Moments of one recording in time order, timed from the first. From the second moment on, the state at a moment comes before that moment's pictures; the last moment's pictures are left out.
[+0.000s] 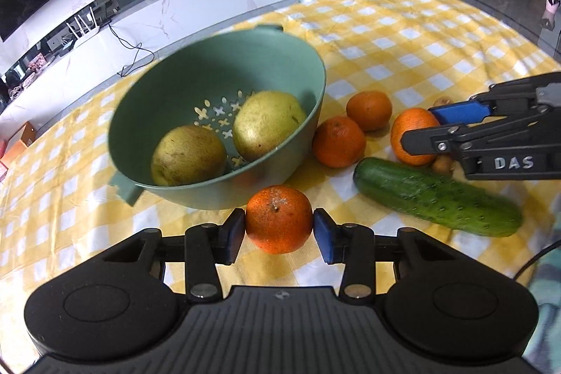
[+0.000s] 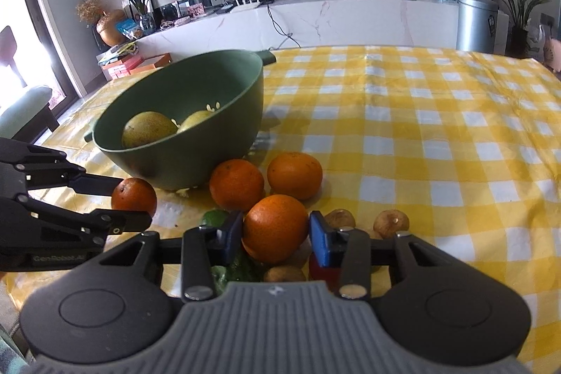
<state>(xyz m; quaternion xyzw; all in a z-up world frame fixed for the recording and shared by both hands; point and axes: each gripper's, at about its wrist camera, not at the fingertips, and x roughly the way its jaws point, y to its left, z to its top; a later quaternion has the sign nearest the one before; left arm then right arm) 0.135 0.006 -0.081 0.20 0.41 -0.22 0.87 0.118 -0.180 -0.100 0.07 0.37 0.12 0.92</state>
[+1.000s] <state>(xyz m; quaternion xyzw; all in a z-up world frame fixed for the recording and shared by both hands) 0.247 0.040 -0.009 0.07 0.46 -0.17 0.87 0.231 -0.128 -0.026 -0.01 0.36 0.25 0.90</state>
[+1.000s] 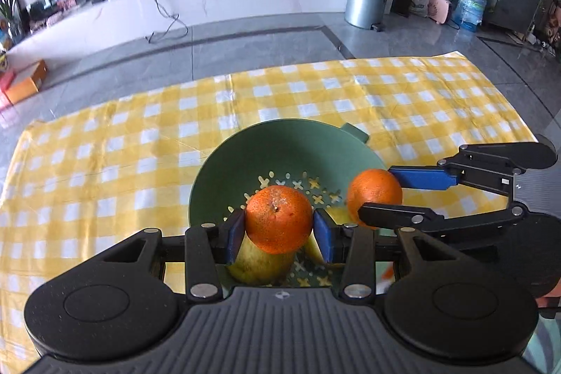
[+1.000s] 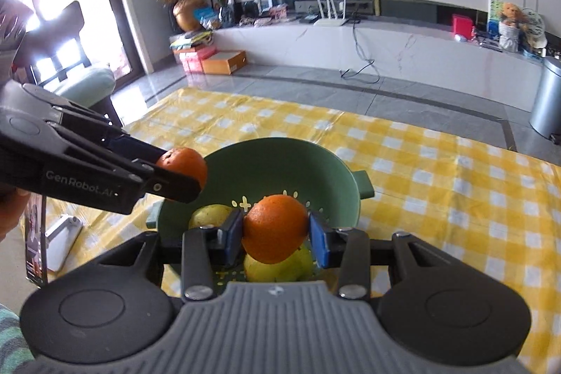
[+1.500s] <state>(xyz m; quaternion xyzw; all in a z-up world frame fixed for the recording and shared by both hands) 0.302 0.040 -0.064 0.04 0.51 -0.15 0.84 0.297 -0.095 -0.068 -0.10 0.41 0.27 0.86</state>
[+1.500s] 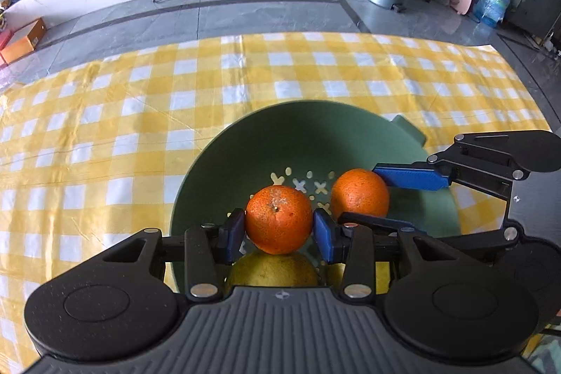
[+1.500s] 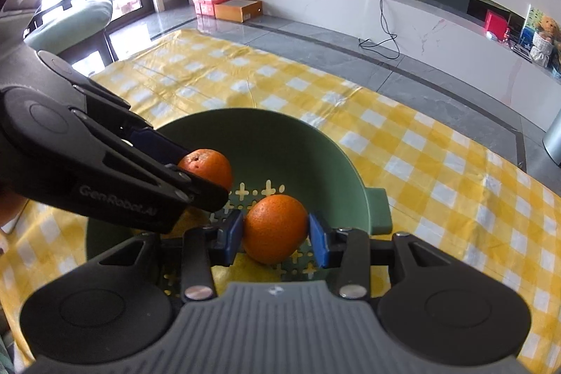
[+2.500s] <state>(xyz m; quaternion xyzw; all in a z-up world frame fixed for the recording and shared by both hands) 0.297 0.044 -0.058 0.02 0.51 -0.15 0.85 0.298 -0.088 -0.066 -0.13 0.42 0.27 0.86</state>
